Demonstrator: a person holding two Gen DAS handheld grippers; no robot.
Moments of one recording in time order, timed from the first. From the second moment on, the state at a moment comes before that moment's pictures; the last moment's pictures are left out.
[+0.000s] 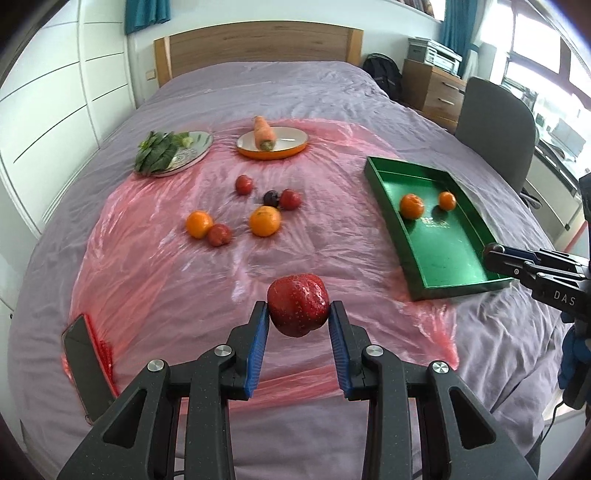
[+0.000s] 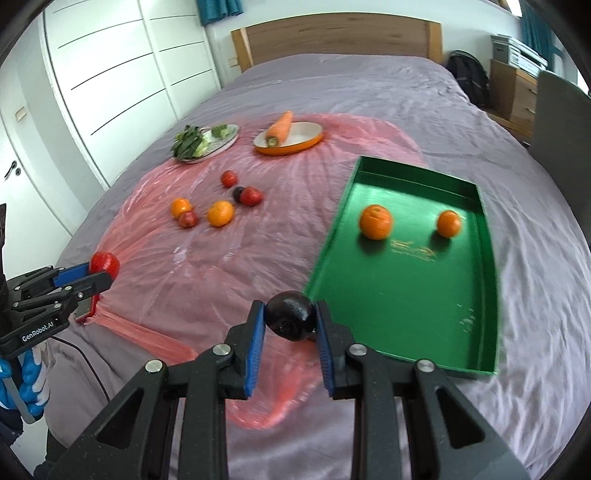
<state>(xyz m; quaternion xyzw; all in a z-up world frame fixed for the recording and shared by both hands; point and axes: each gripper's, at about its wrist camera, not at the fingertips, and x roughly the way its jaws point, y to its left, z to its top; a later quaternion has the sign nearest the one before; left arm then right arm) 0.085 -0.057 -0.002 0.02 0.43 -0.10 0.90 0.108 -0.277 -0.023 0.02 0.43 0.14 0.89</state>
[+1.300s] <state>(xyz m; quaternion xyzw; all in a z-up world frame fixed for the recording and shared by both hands) 0.186 -0.278 -0.053 0.11 0.47 -0.21 0.85 0.212 -0.415 -0.090 0.06 0.46 0.08 0.88</state>
